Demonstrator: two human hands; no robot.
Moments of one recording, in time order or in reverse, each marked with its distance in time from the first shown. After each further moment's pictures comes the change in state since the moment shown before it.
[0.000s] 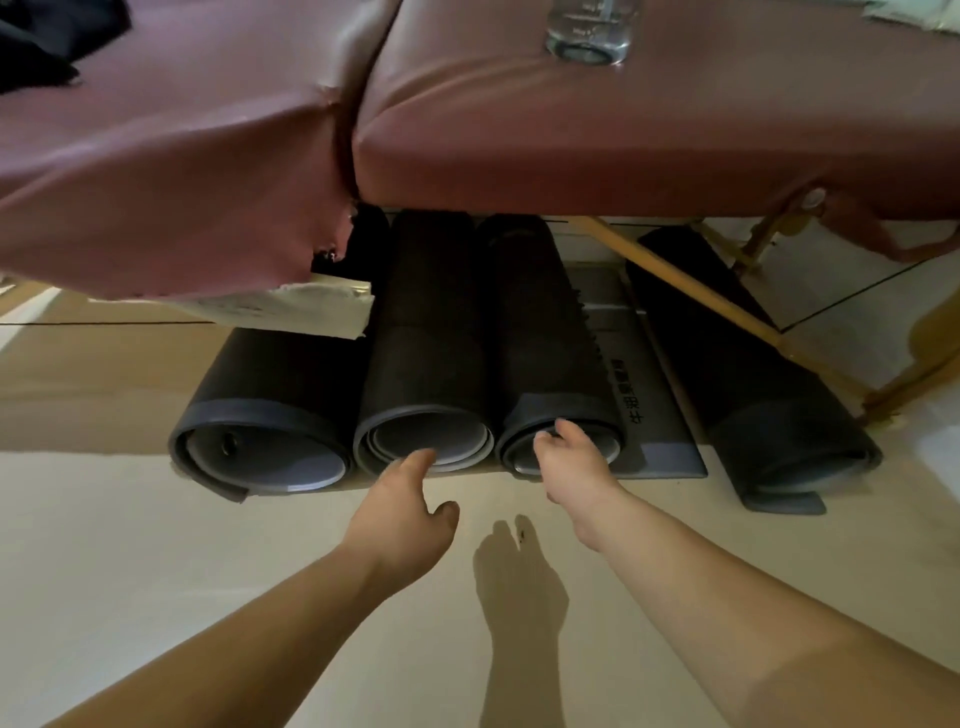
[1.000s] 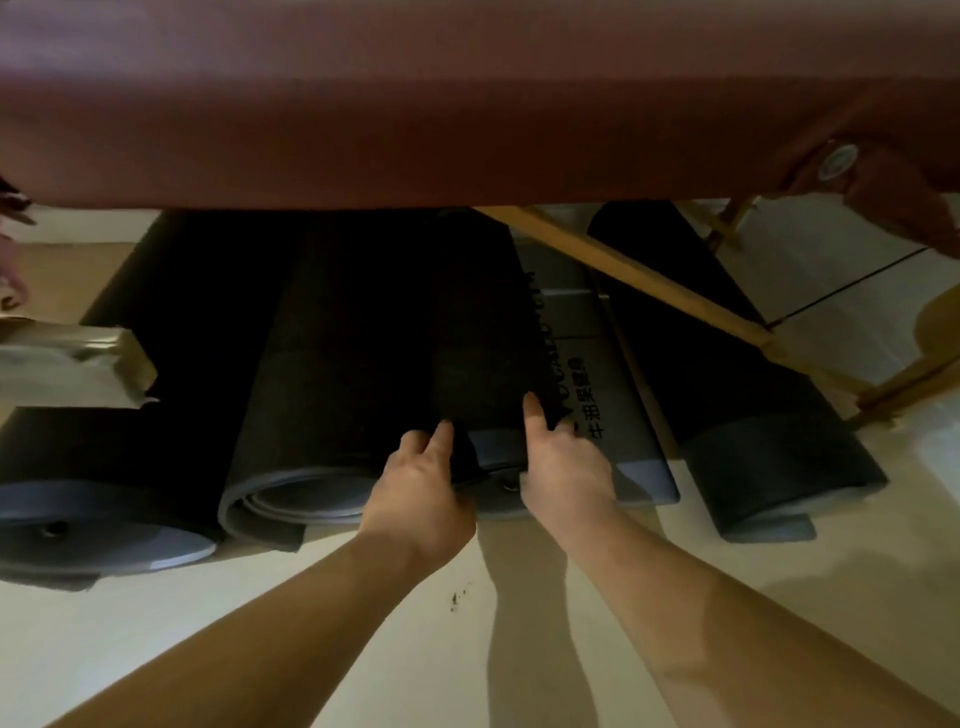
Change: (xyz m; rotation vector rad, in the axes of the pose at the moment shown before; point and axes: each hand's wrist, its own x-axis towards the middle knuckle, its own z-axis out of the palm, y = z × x) left_hand 0.134 0.089 0.092 0.207 -0.040 0.097; right_hand 0.145 0.004 -0.068 -1.266 0.201 -0.392
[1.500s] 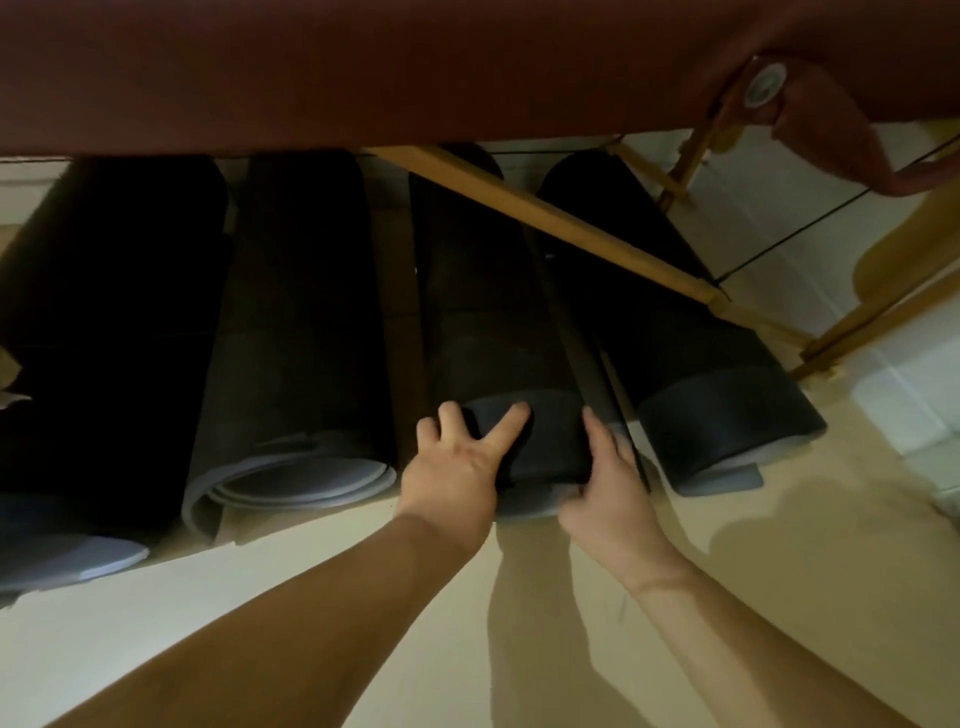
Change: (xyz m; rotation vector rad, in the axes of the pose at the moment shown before) left_hand 0.006 0.063 0.046 0.354 -0.108 0.254; right_hand -0.060 0.088 0.026 0.755 0.088 0.164
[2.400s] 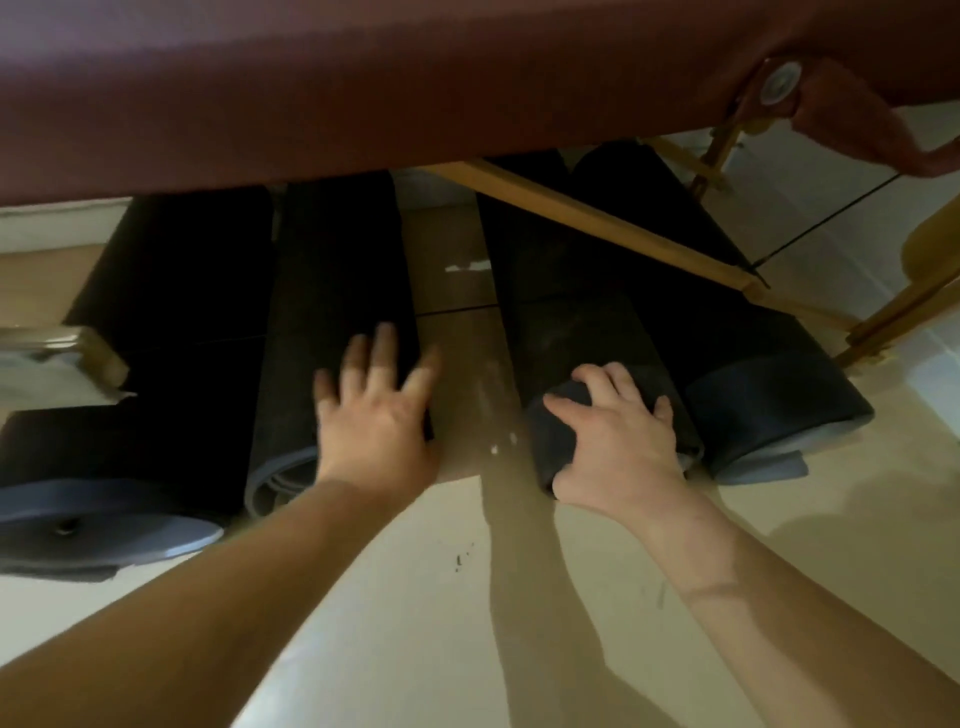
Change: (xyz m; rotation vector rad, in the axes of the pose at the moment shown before) left_hand -0.022 -0.082 -0.050 0.234 0.251 -0.170; right_hand 0.006 -0.076 -0.019 -0.672 -0.147 -0.187
